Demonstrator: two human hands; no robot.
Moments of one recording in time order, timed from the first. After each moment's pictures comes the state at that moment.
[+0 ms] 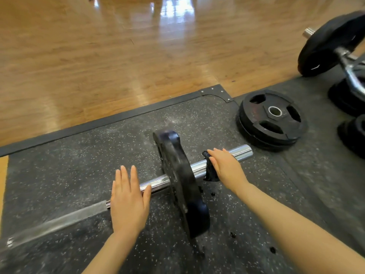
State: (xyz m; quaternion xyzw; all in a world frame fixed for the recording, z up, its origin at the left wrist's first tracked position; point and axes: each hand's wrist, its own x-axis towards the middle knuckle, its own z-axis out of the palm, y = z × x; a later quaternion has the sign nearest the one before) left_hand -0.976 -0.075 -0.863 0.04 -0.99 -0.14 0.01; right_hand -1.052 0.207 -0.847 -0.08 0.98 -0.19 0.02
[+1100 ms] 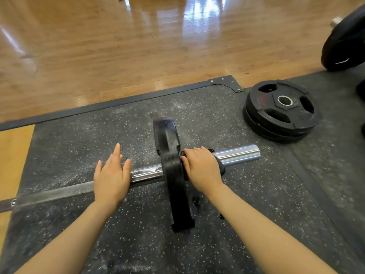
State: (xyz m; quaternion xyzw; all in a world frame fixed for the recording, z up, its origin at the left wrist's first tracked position) left_hand -0.938 -0.073 -0.866 0.13 -0.96 -0.22 0.05; right_hand -0.985 0.175 -0.866 -0.18 0.97 -0.18 -0.05
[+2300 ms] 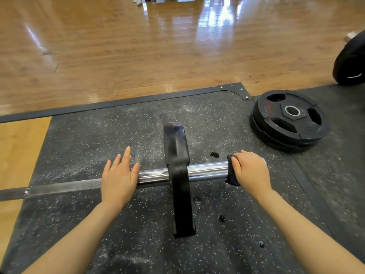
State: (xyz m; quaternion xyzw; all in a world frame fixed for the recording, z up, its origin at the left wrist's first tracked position) left_hand -0.914 -0.069 -0.868 0.12 -0.98 -0.16 0.05; right_hand -0.991 0.289 -0.865 -0.10 0.99 -0.09 -0.09
